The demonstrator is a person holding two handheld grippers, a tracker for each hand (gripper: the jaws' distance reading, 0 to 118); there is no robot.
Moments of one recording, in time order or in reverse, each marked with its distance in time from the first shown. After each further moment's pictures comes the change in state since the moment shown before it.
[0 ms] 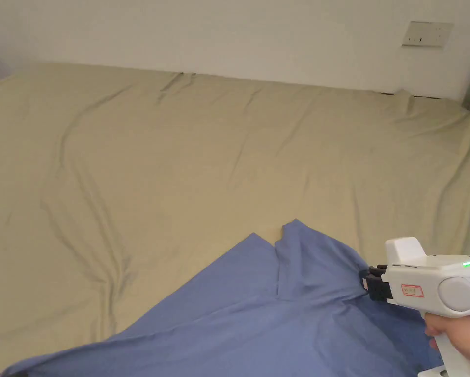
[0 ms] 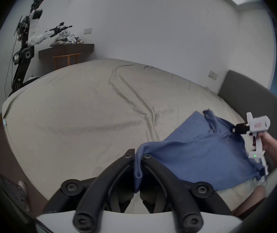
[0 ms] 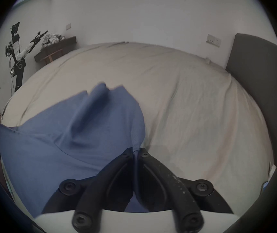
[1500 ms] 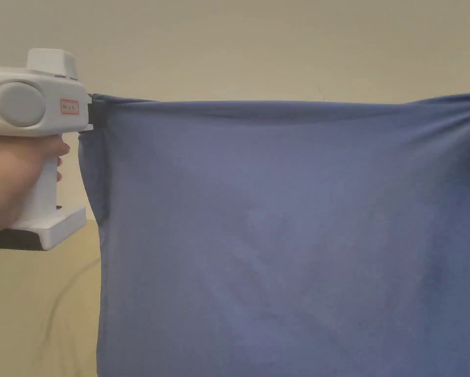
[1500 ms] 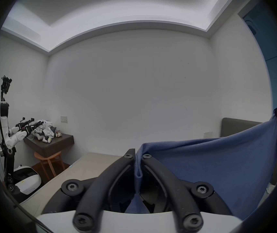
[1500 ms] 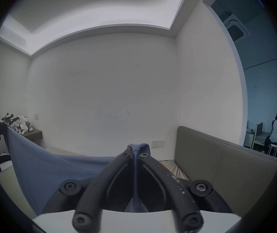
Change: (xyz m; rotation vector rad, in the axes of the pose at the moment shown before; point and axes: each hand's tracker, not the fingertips) left arm 0.202 0.492 -0.050 0.588 -0.028 -0.285; right arm 0.137 0.340 0.321 0.776 -0.369 -0.172
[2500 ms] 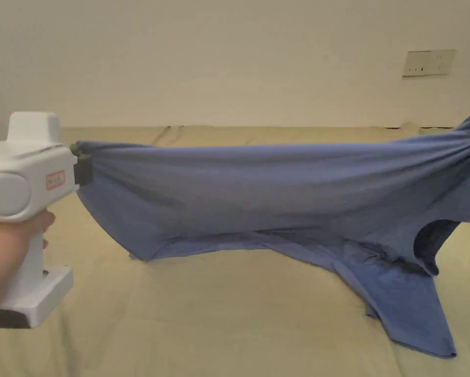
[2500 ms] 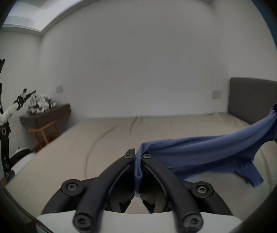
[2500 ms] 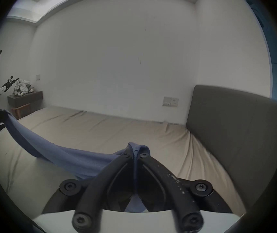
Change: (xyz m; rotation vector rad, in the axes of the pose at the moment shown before) left arm 0.011 -0.277 -0.076 -0.285 0.009 -0.062; right arm -0.025 -0.278 -0.101 -0.300 0.075 0.107
